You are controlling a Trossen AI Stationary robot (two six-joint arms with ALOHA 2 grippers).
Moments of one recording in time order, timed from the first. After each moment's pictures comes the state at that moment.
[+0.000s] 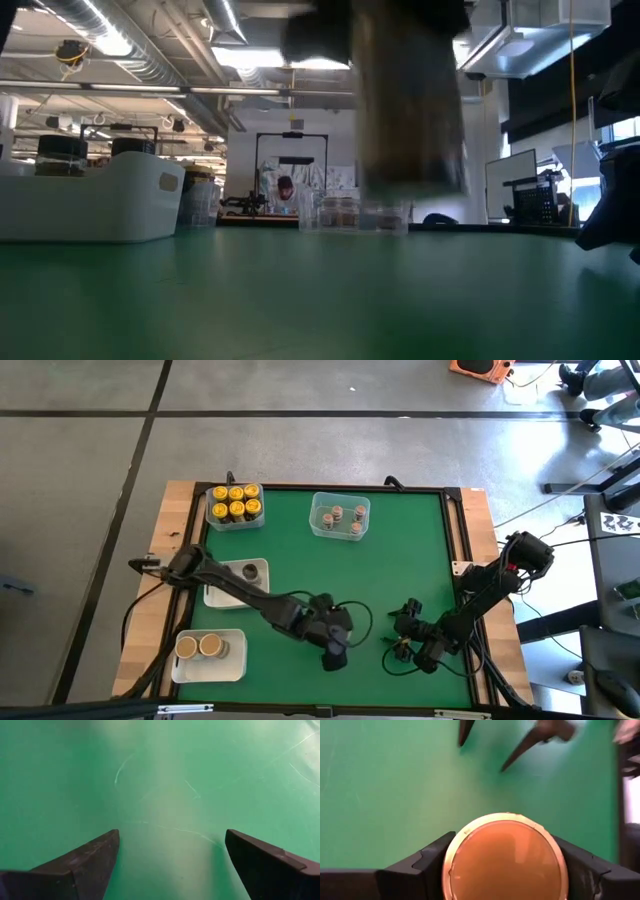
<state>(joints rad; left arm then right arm) -0.39 2.08 1.71 -0.56 -0.32 -0.59 0.88 1.61 0.59 -0.17 0.70 1.04</state>
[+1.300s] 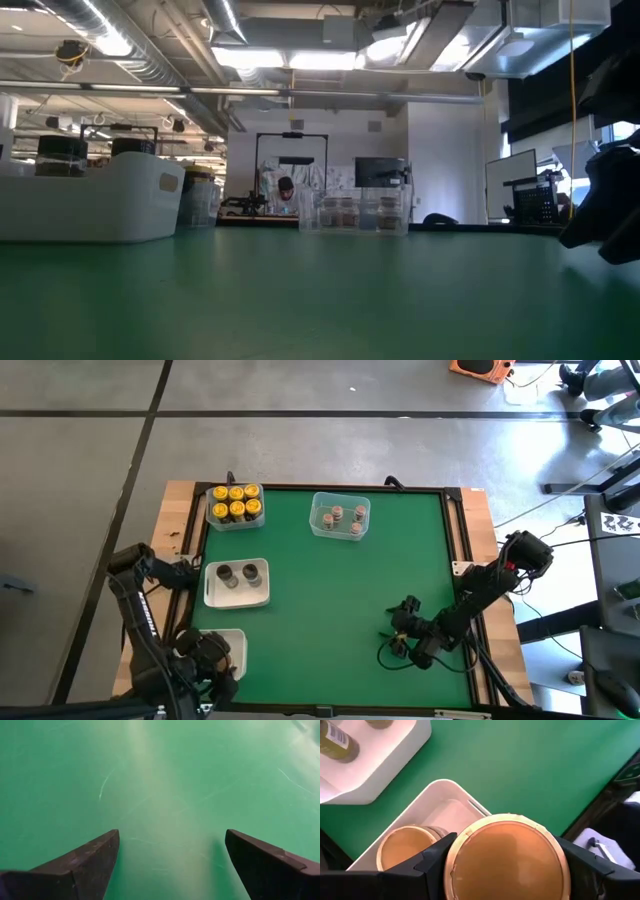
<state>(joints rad) -1.07 1.76 1.63 -1.43 -0.46 -1.91 0.83 1.61 0.59 -0.17 0.70 1.04</state>
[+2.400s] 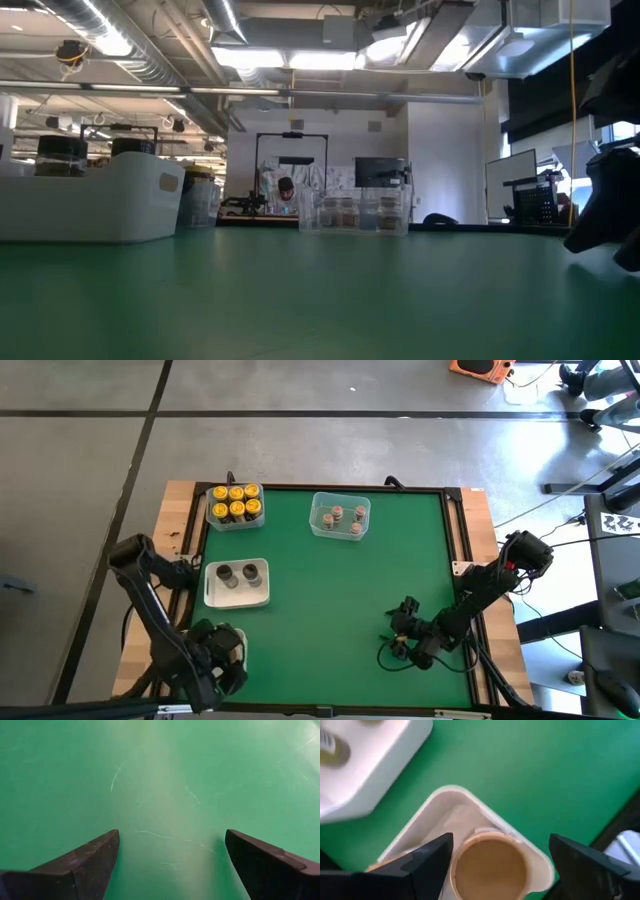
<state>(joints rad) -0.99 1.71 1.39 -1.24 -0.38 -1.77 0.83 1.61 0.59 -0.15 0.66 0.99</state>
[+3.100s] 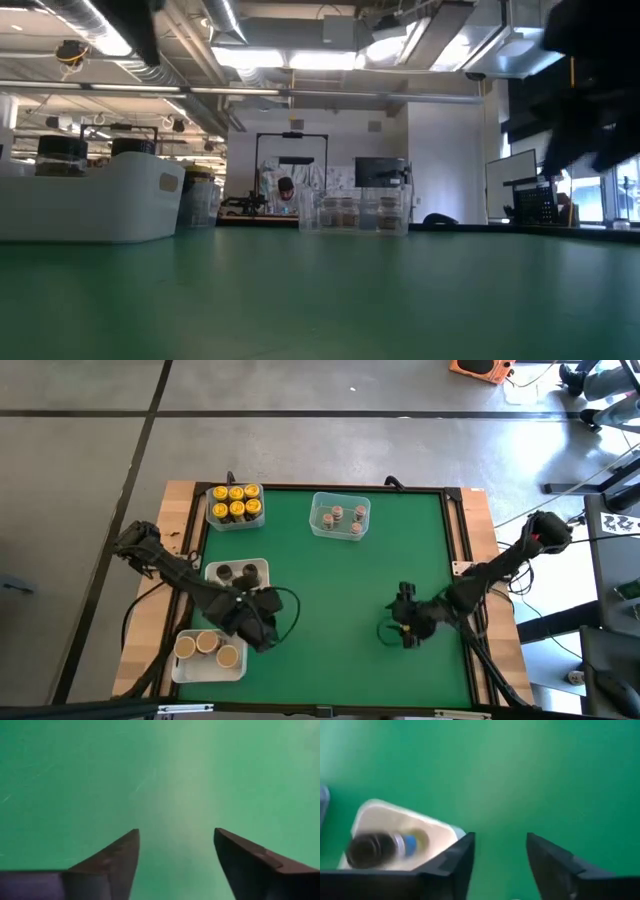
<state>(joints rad) -0.58 1.62 1.40 -1.19 -0.42 -0.99 0.65 1.27 0.63 -0.35 0.38 0.55</state>
